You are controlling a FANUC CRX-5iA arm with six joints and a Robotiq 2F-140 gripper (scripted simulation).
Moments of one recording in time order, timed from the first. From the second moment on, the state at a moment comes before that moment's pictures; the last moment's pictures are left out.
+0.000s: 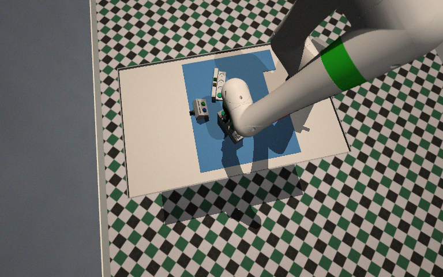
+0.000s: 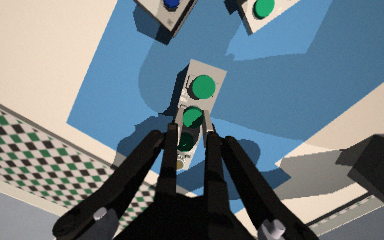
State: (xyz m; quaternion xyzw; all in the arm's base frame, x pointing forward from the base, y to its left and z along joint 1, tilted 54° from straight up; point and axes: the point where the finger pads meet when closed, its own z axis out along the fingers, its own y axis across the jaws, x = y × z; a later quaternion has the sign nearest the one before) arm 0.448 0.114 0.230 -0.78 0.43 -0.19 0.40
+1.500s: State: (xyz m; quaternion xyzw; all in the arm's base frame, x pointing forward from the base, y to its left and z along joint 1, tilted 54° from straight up) arm 0.448 0.113 0.230 -0.68 0.57 -0.08 0.46
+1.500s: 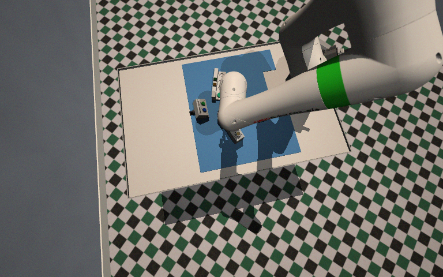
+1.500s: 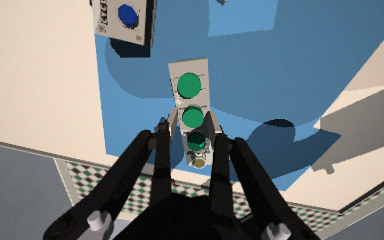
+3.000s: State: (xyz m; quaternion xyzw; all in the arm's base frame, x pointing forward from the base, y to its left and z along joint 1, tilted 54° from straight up) arm 0.448 0.114 0.230 -0.76 0.47 -0.17 0.41
